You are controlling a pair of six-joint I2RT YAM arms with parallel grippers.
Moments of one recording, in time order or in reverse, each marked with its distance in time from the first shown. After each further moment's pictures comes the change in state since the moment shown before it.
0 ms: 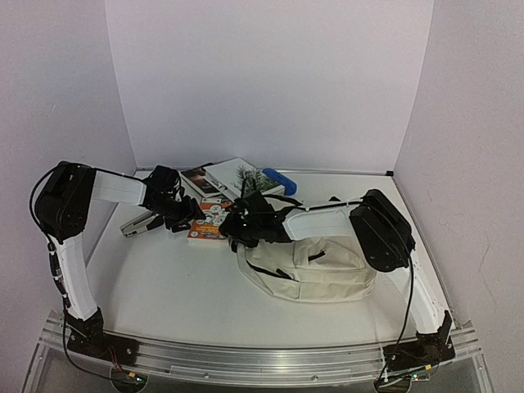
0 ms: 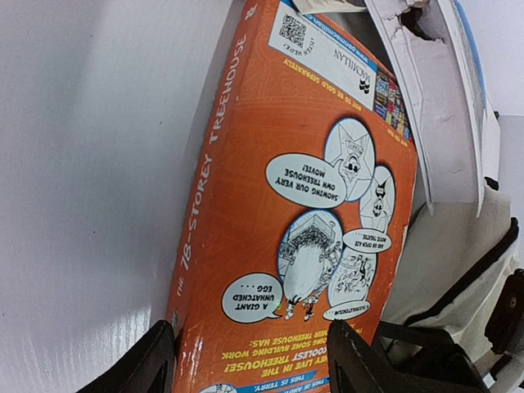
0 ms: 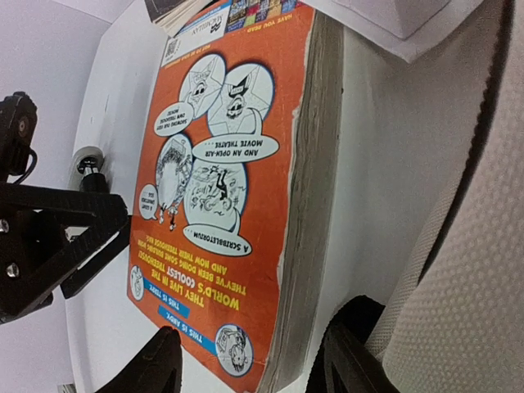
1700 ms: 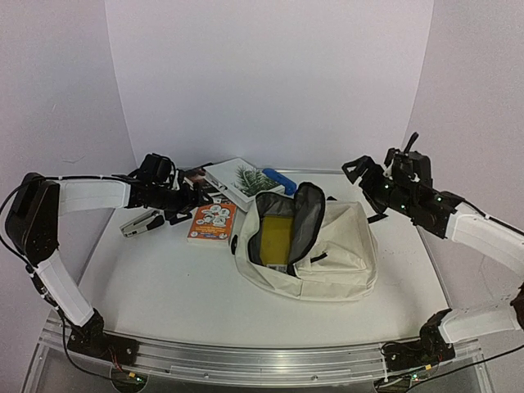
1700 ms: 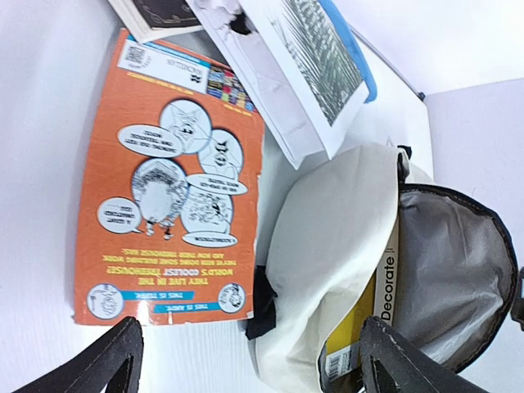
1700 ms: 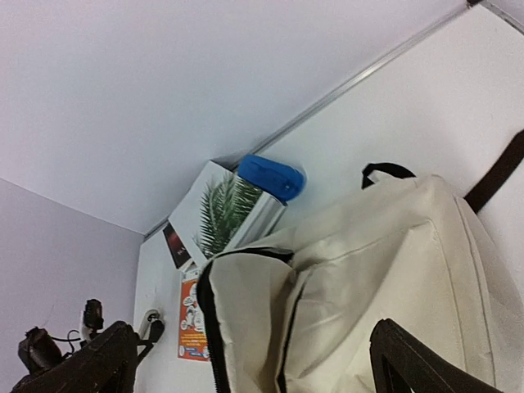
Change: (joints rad) left arm -0.079 -0.278 -0.111 0.036 0.006 -0.032; right arm -0.386 -1.235 -0.870 -0.059 0.107 -0.070
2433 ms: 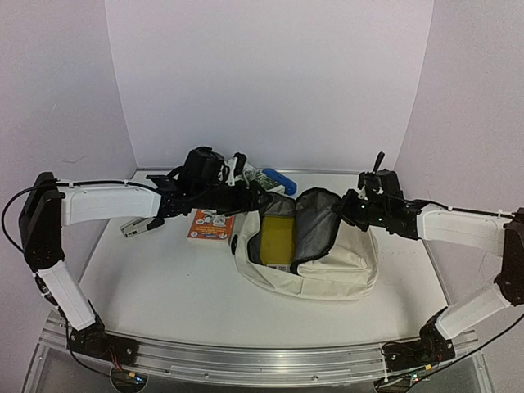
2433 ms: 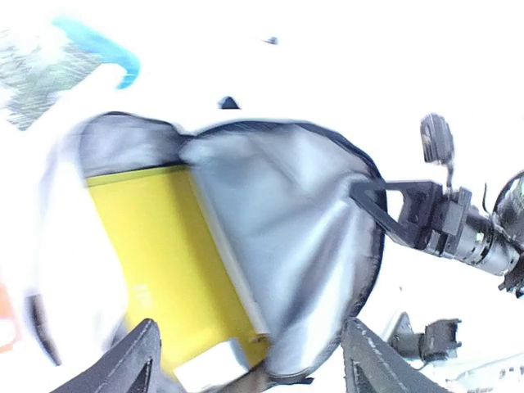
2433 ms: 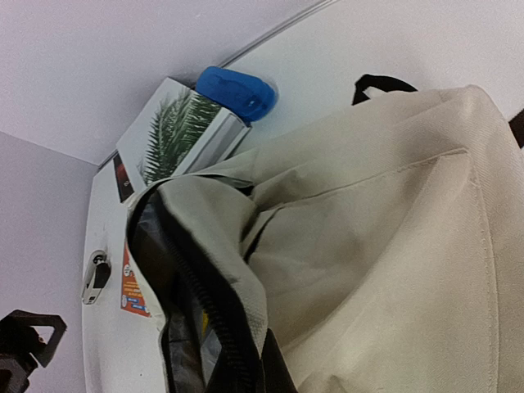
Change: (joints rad) left arm -0.395 0.043 0.164 0.159 -0.125 0.058; right arm 0.009 0.227 -0.050 0.076 -0.118 -0.066
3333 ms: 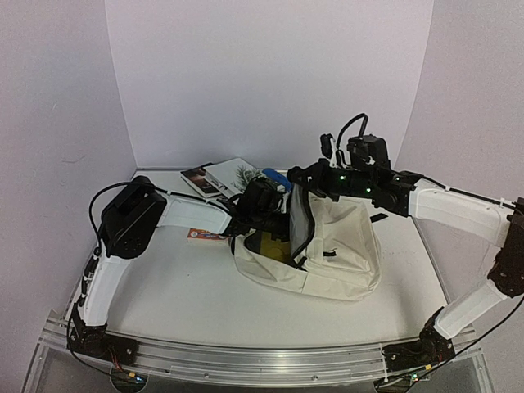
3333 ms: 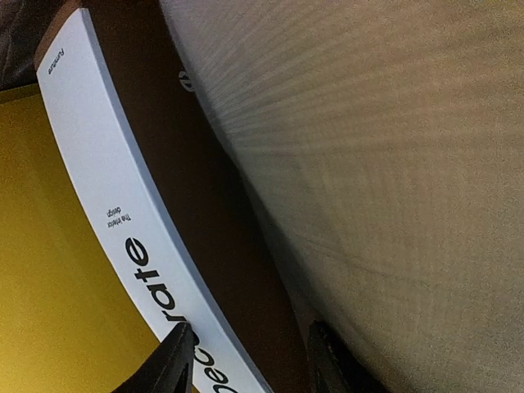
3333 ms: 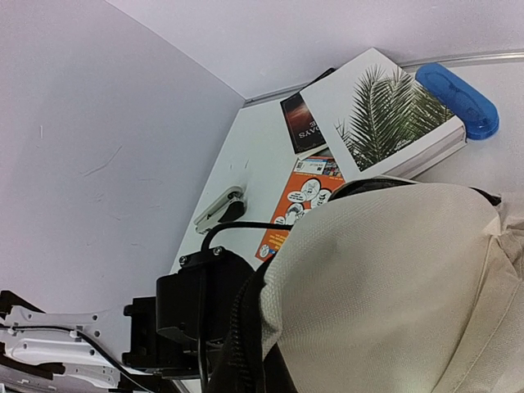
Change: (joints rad) left arm -0.081 0.586 0.374 0.249 0.338 -0.171; right arm 0.143 0.081 0.315 -0.022 -0.265 -0.123
